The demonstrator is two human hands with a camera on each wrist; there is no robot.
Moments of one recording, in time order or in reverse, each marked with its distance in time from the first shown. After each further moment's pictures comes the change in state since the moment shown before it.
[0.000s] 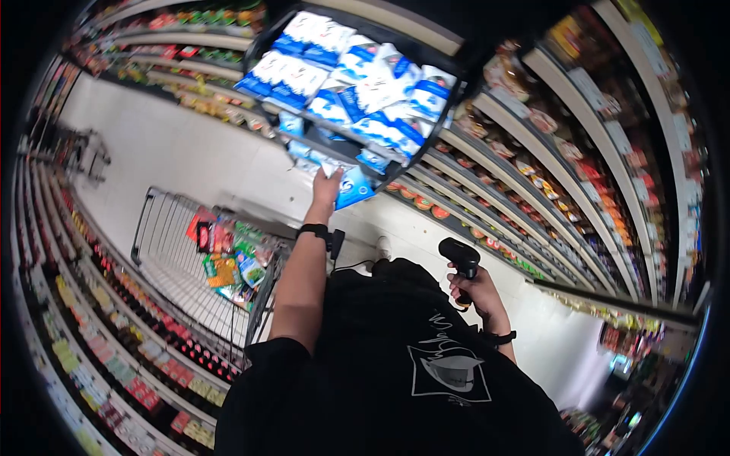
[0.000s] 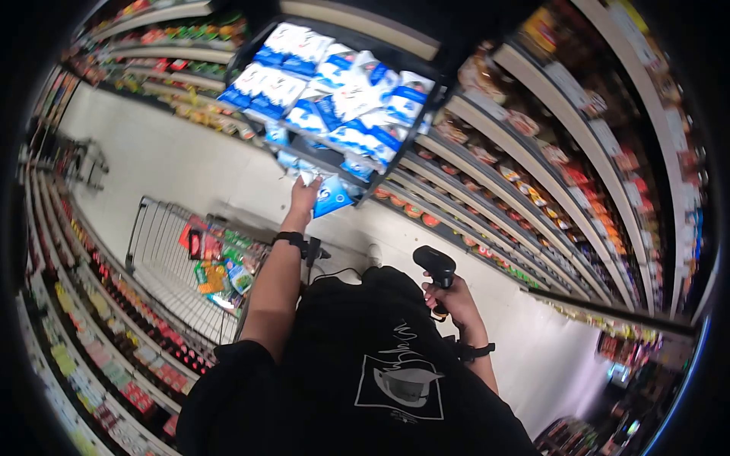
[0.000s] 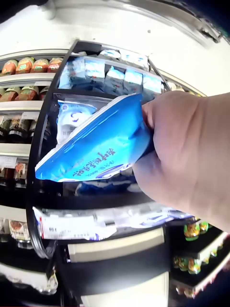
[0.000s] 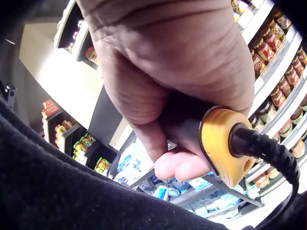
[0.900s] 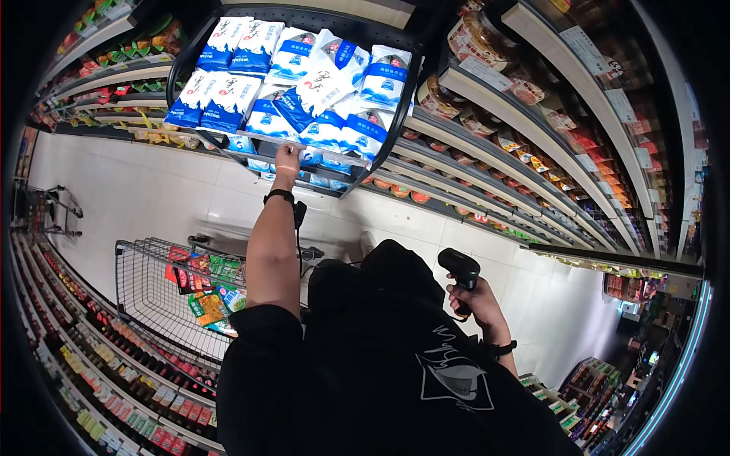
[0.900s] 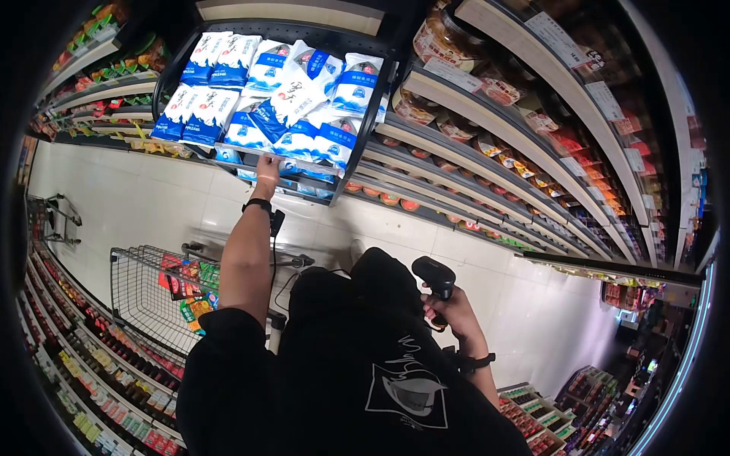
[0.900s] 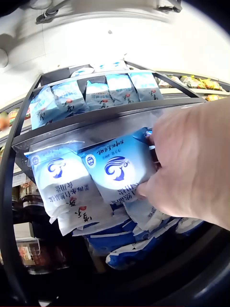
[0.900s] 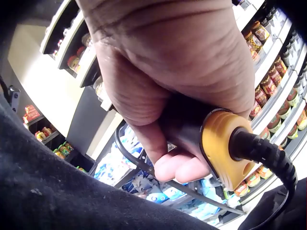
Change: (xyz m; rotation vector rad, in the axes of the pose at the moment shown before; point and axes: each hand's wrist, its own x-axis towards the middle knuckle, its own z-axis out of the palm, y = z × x) left_hand 0.210 -0.080 0.027 0.258 -0.094 0.264; right_hand 0.004 0.043 -0.019 0.115 0.162 0.071
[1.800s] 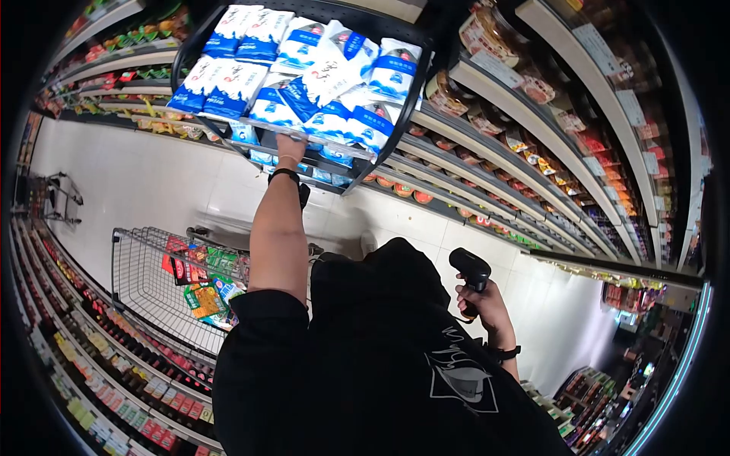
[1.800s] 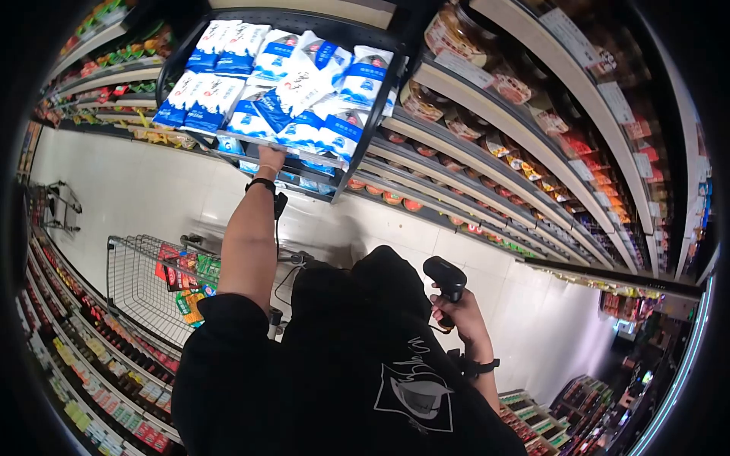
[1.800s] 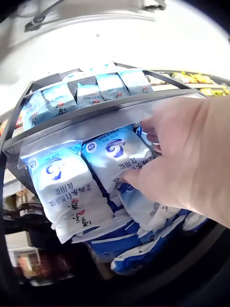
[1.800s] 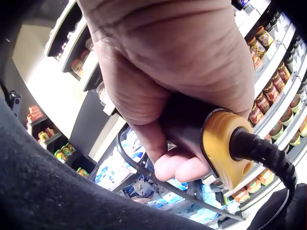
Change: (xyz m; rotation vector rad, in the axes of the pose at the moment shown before) left_hand 0.032 -0.013 0.000 0.440 0.064 0.014; right_hand -0.002 0.006 -0.013 -0.012 0.036 -0.024
